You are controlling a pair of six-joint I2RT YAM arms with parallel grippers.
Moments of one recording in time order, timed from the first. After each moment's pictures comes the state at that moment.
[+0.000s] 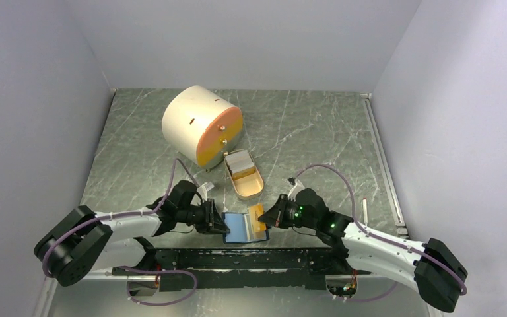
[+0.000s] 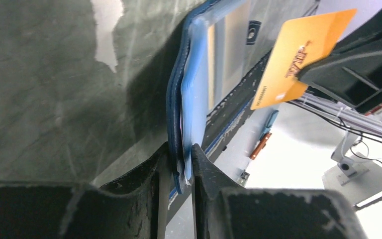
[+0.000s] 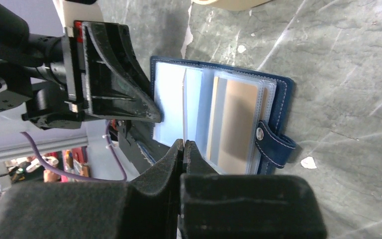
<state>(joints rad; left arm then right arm) -0.68 1.22 0.20 0.28 0.63 -1.01 0.88 0.83 0.21 0.10 -0.18 0.99</state>
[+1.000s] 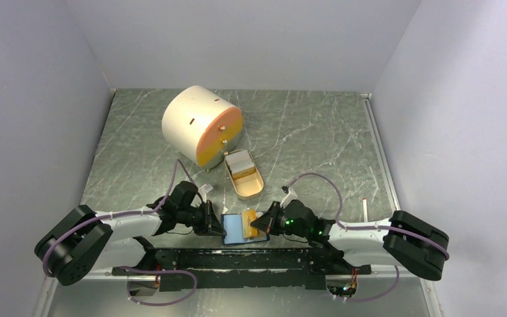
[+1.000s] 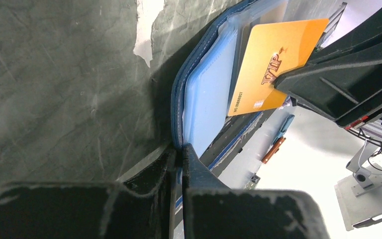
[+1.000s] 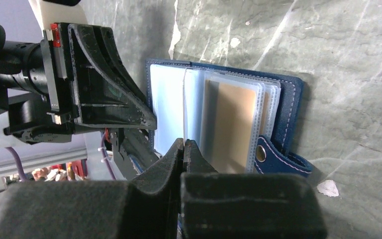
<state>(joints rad) -0.68 1.22 0.21 0.16 0.57 -0.96 1.05 1.13 0.10 0.55 0.01 1.13</state>
